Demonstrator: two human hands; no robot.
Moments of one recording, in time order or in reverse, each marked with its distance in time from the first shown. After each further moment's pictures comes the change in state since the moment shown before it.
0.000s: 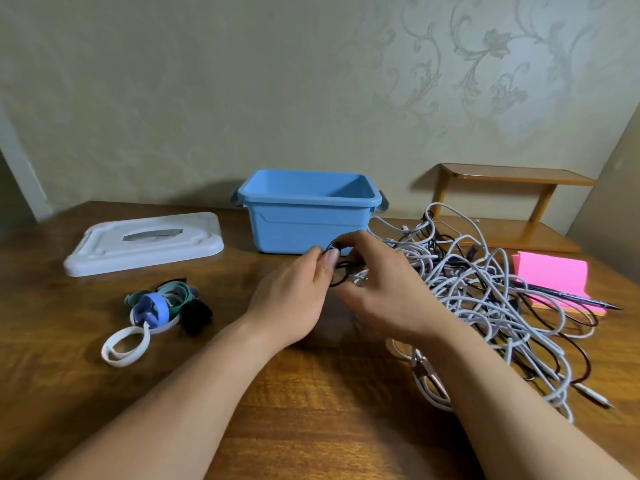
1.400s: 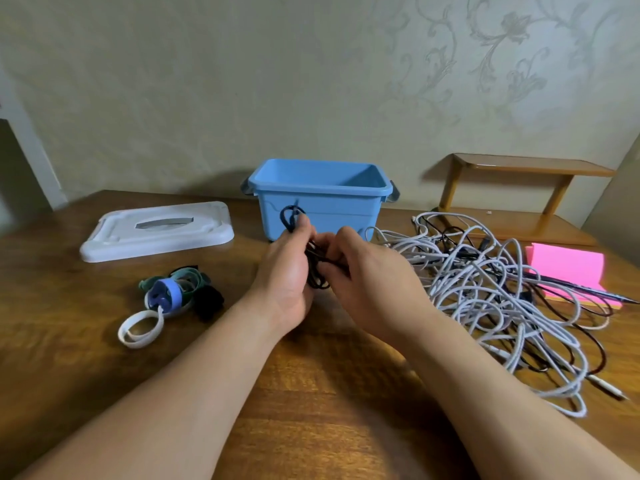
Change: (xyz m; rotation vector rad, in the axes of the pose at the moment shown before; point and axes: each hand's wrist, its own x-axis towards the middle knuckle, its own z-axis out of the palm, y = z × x) left_hand 0.010 0.013 0.002 -1.213 0.202 -0.510; right_hand -0.003 -0.026 0.025 -0.228 0.152 -0.163
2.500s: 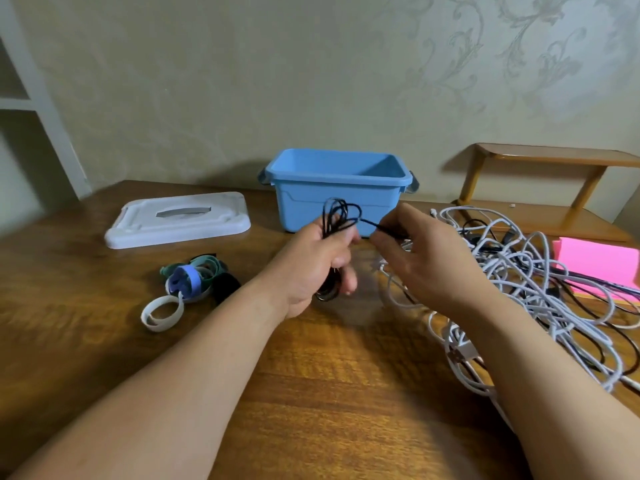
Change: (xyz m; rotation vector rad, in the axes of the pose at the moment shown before) left_hand -0.005 0.009 -0.015 0.479 -0.306 0.071; right_hand 0.004 0.042 -0.026 0.191 -0.023 0.114
